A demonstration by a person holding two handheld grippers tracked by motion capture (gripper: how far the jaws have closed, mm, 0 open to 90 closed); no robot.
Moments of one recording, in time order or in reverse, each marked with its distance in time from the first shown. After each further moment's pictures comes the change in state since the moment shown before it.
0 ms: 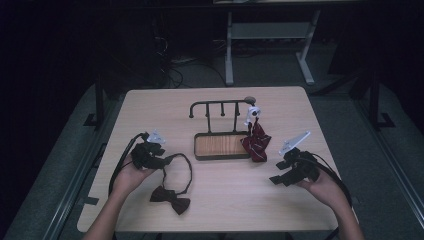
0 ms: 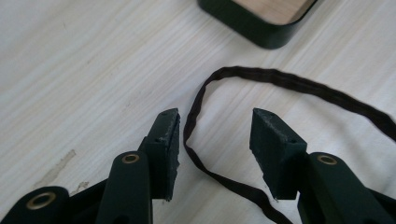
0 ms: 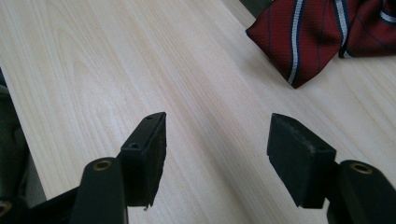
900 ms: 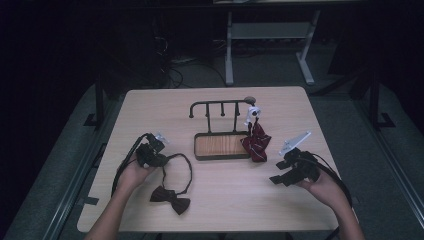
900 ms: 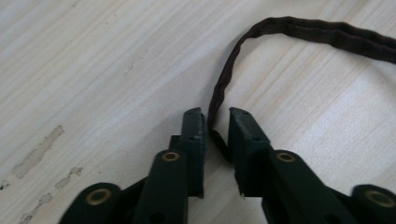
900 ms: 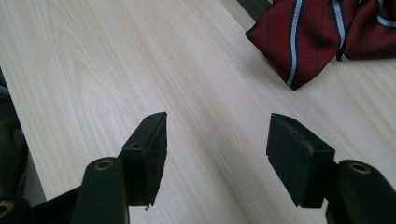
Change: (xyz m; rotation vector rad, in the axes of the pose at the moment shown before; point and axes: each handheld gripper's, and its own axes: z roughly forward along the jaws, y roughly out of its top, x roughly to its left) left arm 0.012 -0.002 0.030 0.151 0.000 -0.031; right arm 0.001 0.000 -0.001 -0.008 -0.002 -0.007
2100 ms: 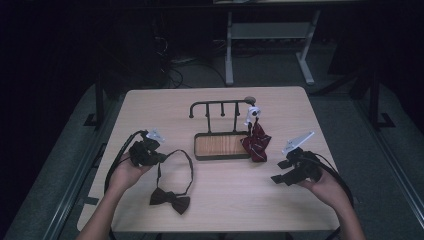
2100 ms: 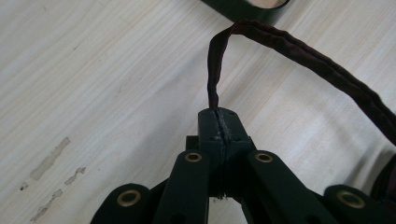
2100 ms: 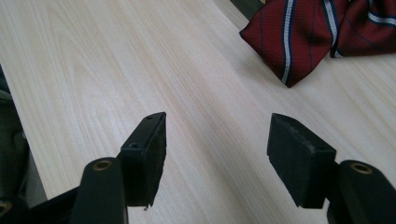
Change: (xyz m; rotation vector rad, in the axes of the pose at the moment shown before) left arm -0.010 0.002 -0.046 -0.081 -0.069 0.057; right arm -0.004 -0.004 -0.003 -0.016 0.000 0.024
